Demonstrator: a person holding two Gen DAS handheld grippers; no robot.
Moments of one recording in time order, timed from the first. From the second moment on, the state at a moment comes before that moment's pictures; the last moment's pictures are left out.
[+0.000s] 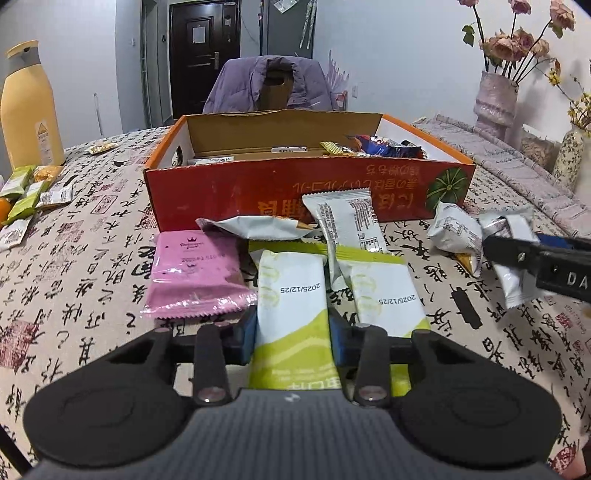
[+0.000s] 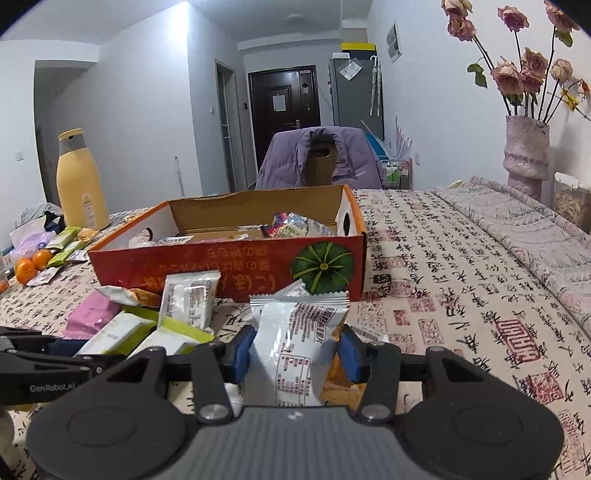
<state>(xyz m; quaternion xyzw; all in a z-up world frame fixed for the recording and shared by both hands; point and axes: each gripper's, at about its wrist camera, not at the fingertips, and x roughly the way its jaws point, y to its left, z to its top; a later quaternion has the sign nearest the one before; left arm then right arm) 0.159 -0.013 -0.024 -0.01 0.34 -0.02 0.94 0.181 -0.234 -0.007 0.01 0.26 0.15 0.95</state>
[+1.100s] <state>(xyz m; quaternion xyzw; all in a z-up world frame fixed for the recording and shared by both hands) 0.182 -0.004 0.053 -0.02 0.20 0.00 0.98 0.230 -0.205 0.042 0.01 0.18 0.18 0.97</state>
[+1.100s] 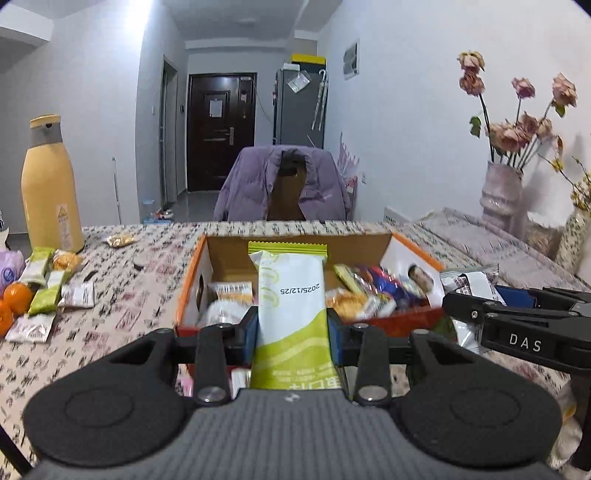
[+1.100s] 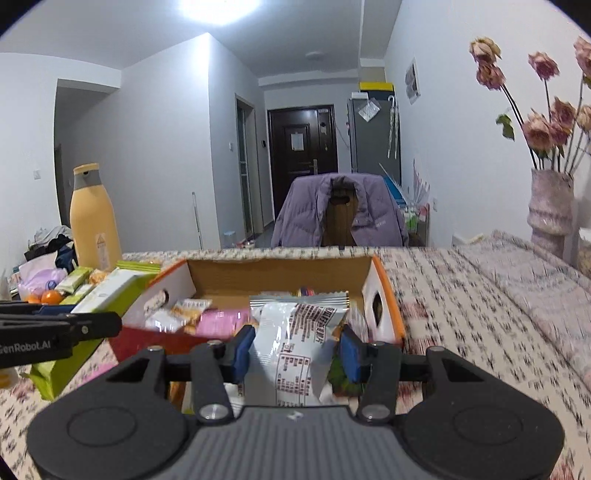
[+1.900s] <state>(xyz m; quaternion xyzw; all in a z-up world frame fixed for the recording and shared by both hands) 0.301 0.025 0.044 -0.07 0.20 0.05 0.98 0.334 -0.161 0.041 0.01 0.19 0.18 0.97</state>
